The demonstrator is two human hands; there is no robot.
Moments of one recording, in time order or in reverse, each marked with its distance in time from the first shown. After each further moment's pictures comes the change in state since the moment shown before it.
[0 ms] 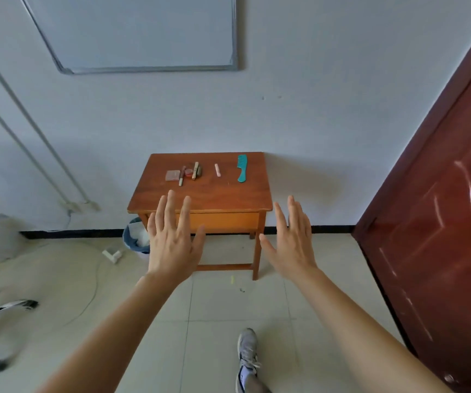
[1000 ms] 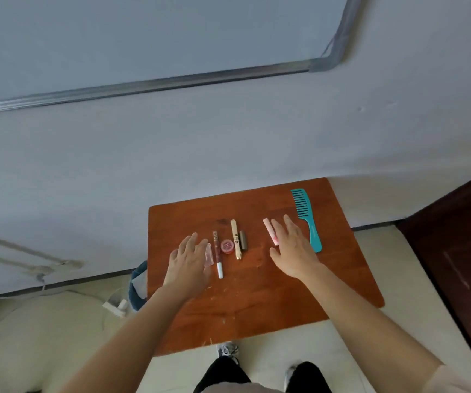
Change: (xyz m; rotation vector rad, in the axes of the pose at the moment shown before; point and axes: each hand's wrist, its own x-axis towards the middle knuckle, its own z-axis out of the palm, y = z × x) left_hand 0.462 -0.270 0.223 0.104 -0.708 0.046; right_hand 0.475 -0.091 0.261 -0.059 -0.507 0.213
